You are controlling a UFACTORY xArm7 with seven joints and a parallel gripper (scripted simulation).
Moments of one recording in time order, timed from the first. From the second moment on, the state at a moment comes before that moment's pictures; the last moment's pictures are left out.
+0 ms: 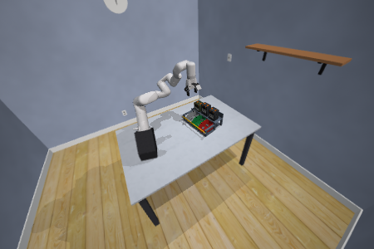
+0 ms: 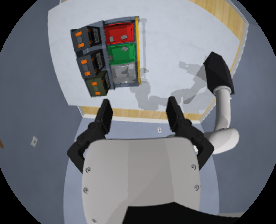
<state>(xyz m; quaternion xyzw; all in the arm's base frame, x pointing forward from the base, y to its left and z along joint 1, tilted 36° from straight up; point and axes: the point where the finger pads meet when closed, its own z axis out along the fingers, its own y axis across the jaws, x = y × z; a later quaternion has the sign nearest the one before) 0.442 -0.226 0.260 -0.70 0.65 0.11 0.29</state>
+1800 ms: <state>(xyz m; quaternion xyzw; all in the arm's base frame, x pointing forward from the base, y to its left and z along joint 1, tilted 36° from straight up) 0.446 -0.203 0.221 -0.70 0.65 0.11 0.29</state>
